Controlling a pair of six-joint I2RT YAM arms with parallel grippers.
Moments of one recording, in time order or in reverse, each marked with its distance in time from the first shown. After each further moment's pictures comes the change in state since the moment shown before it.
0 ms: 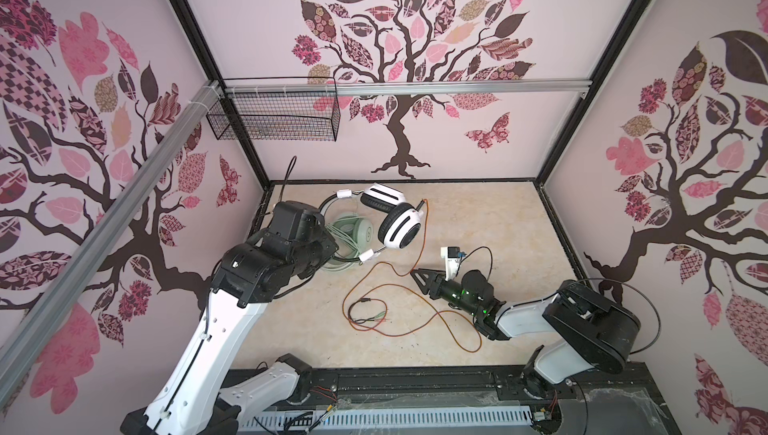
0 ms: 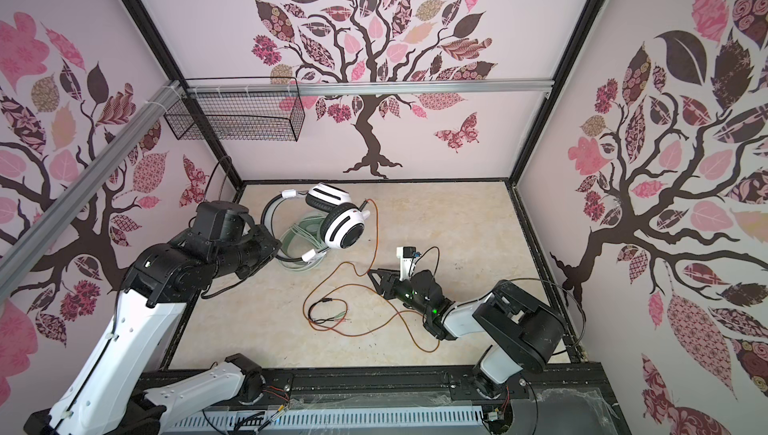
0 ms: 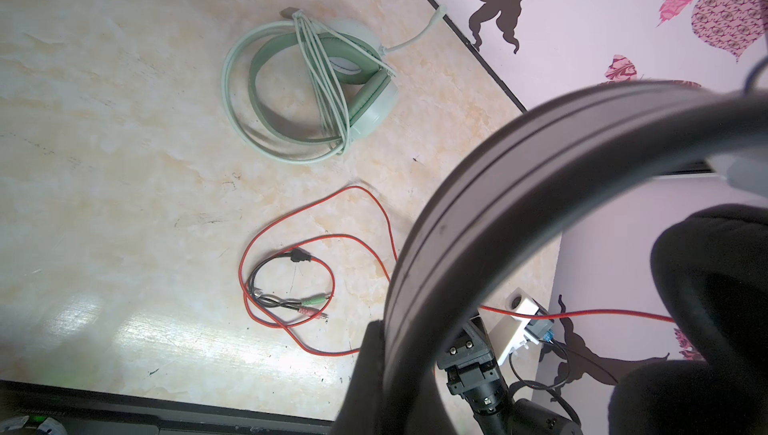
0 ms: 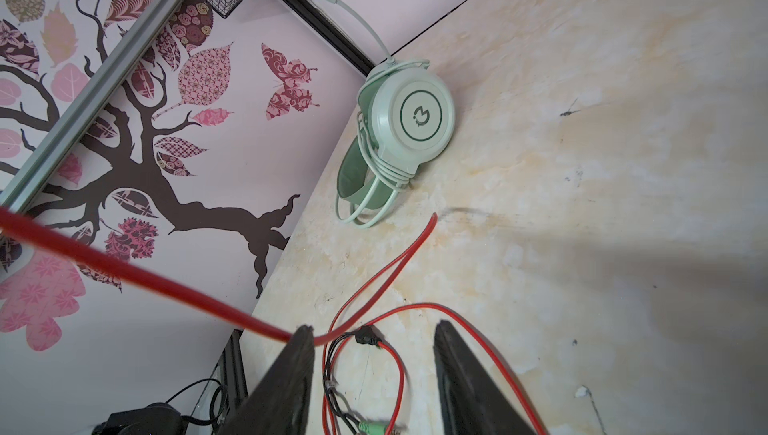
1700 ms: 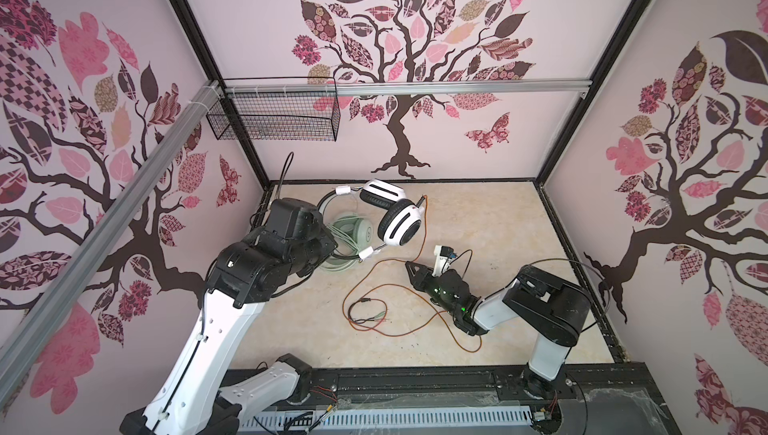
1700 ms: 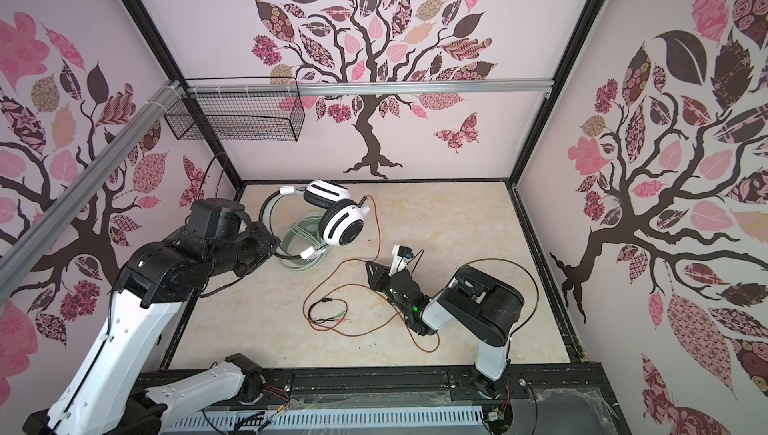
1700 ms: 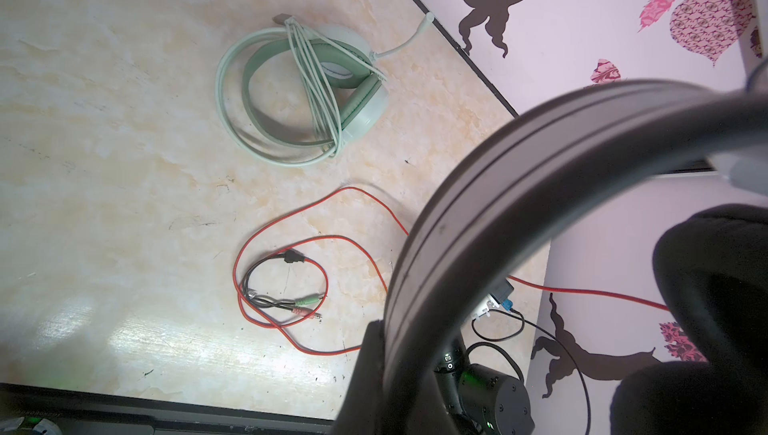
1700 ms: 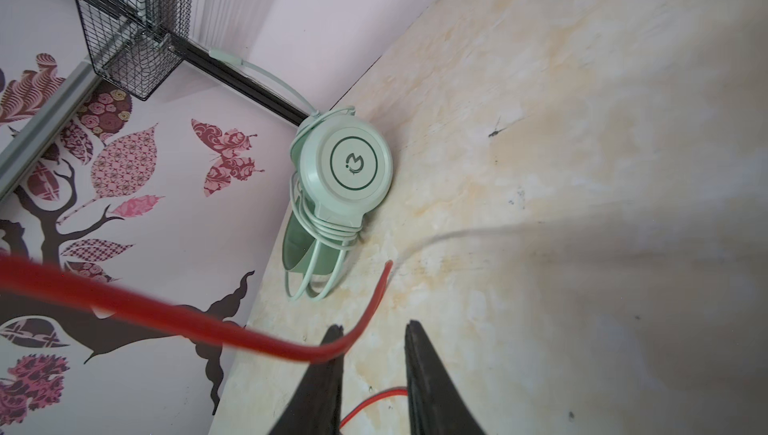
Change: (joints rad) left arm 0.000 0.011 0.047 -0.020 0.004 0.001; right arm 0.087 0.267 0.156 0.056 0.342 0.153
